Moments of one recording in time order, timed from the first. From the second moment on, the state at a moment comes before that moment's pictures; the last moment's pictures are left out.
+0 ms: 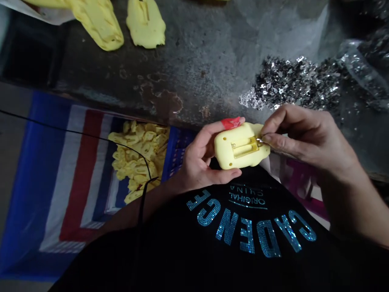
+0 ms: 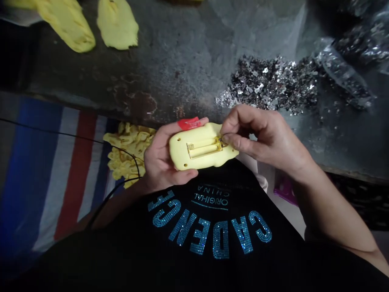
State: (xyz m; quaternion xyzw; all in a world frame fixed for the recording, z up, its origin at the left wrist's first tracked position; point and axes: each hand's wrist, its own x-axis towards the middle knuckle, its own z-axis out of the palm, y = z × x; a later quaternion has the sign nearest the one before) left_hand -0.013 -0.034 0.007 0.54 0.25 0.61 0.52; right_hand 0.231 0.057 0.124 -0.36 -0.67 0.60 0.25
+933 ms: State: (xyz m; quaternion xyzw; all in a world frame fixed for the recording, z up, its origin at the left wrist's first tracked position) left_hand 0.004 -0.046 0.034 0.61 0.35 0.54 0.45; right_hand 0.260 0.076 0.123 -0.33 -0.75 0.54 0.21
